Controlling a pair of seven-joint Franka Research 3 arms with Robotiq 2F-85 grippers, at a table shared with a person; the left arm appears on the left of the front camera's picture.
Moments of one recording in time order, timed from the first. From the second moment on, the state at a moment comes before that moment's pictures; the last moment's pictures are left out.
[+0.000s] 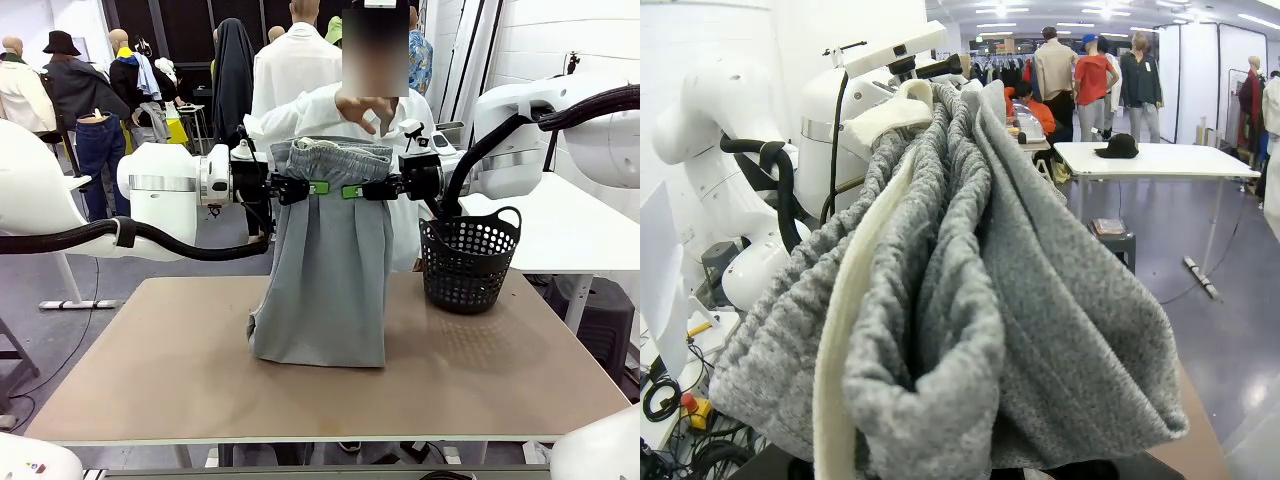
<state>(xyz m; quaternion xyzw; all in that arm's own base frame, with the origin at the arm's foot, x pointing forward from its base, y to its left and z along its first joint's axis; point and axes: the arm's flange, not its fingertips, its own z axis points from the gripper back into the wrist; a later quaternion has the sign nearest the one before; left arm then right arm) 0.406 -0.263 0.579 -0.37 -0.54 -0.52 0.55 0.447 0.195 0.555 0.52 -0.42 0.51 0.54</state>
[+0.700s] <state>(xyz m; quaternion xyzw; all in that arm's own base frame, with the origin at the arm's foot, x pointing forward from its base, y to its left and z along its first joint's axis) 0.406 -0.263 0.579 -0.37 -0.54 -0.52 0.55 0.447 0.195 0.555 0.52 -0.42 0.51 0.54</state>
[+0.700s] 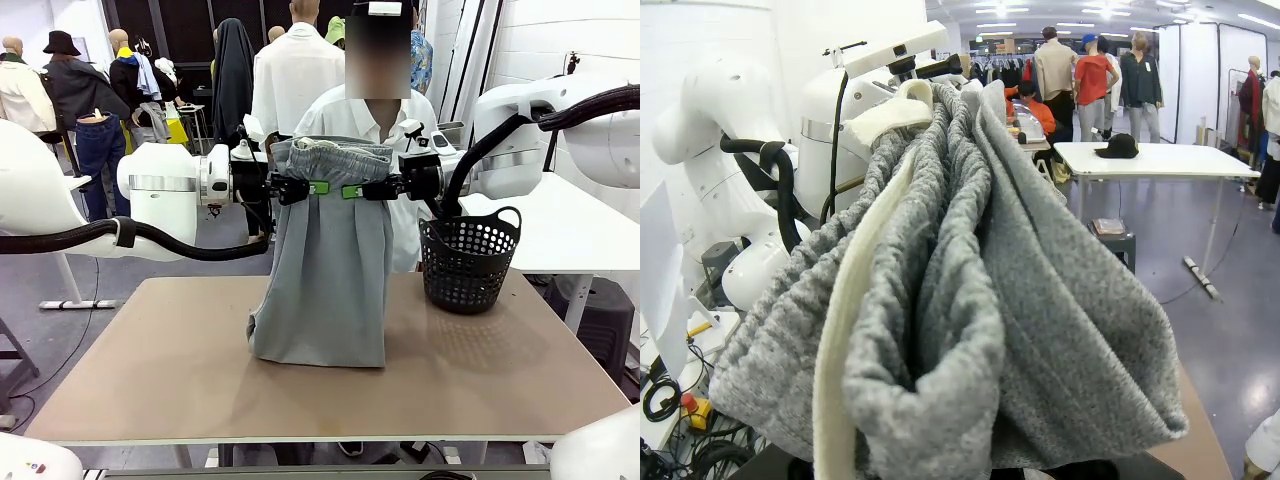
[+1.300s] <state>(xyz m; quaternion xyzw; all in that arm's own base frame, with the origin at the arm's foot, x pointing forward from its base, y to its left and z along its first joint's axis) 0.406 -0.263 0.579 -0.37 -0.54 -0.52 0.55 0.447 0.195 0.555 0.52 -0.42 0.51 0.54</state>
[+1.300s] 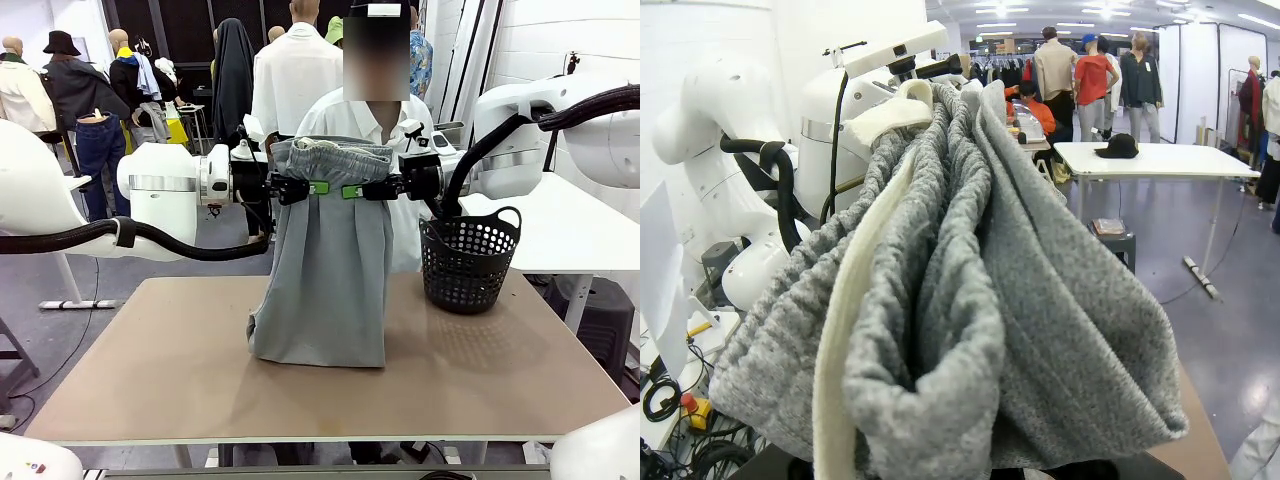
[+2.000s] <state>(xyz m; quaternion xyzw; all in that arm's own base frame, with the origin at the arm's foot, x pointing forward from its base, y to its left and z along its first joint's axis) 0.406 -0.263 0.579 -0.37 -0.54 -0.52 0.55 0.447 0.195 0.555 0.52 -0.42 0.51 0.54</state>
